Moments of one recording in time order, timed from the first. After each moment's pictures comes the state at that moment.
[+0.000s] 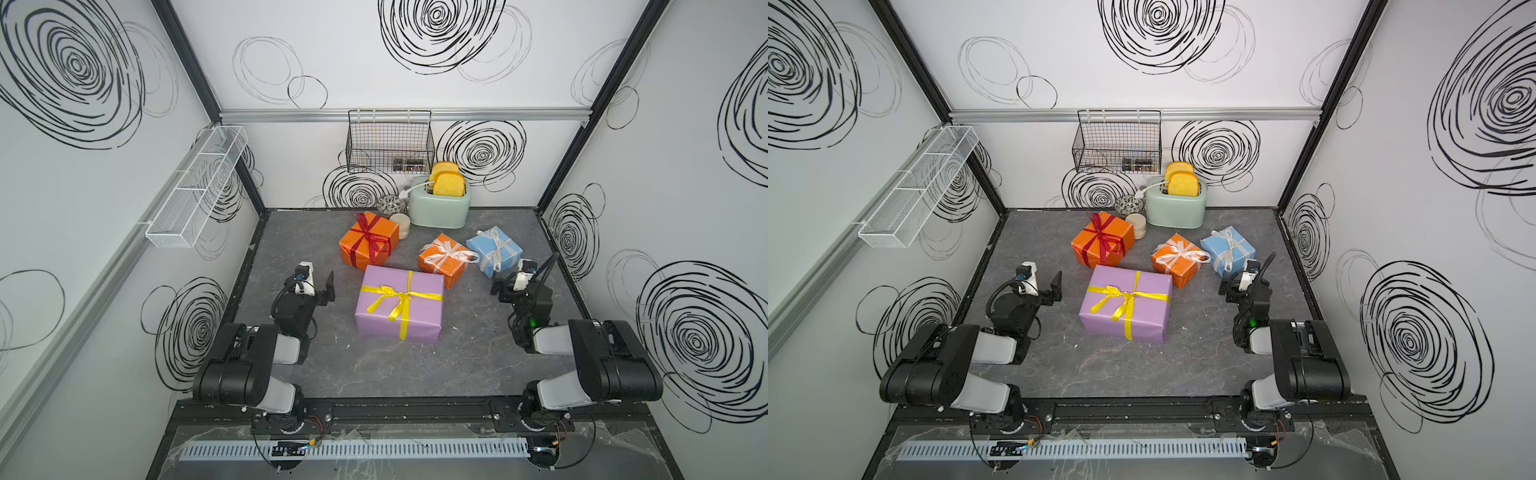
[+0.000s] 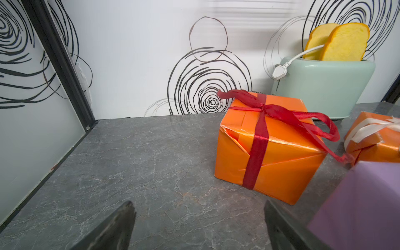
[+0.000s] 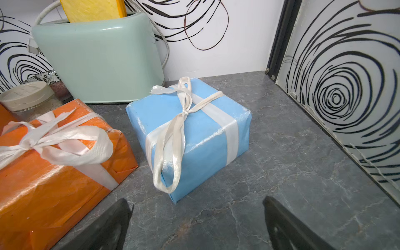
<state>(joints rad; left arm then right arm) -0.01 1.49 0.18 1.22 0.08 -0.01 0.00 1.47 0.25 0.97 0.04 0.08</state>
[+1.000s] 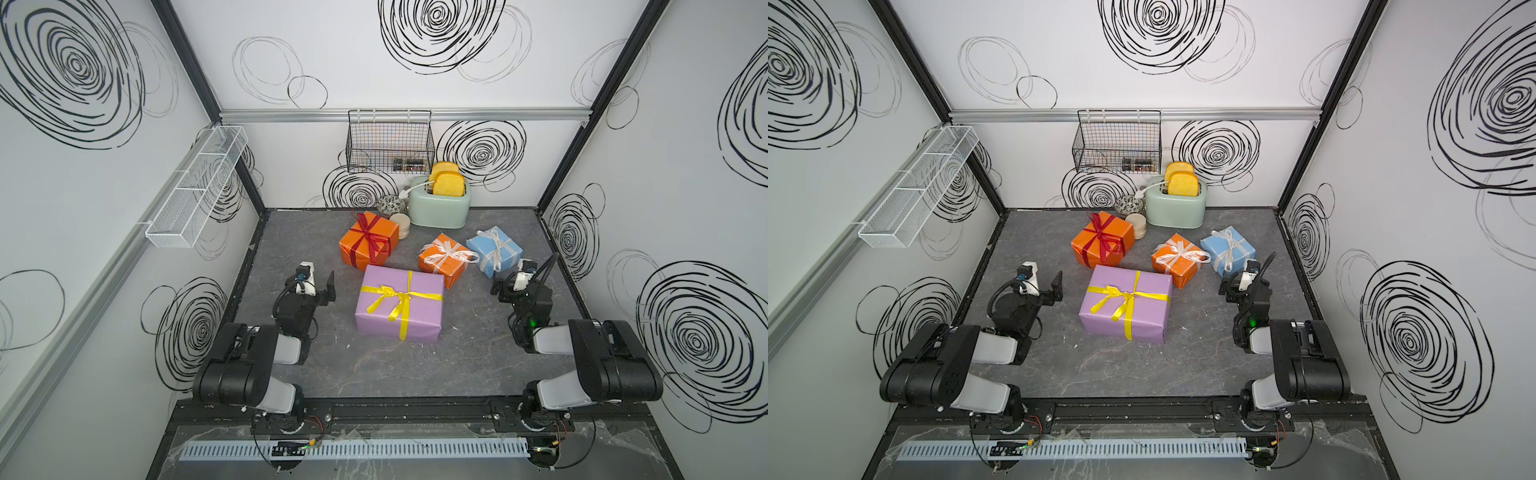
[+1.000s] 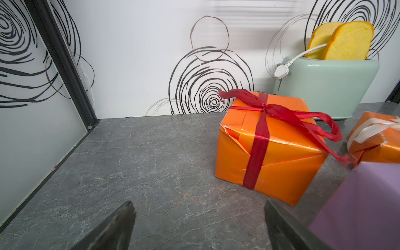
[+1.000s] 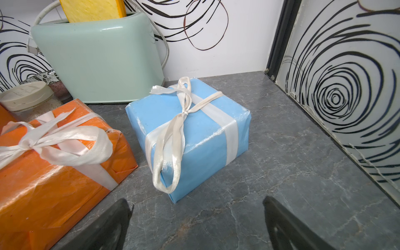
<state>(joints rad) -0.03 1.49 0.18 1.22 0.05 -0.01 0.00 1.47 0.25 0.97 0.05 0.08</state>
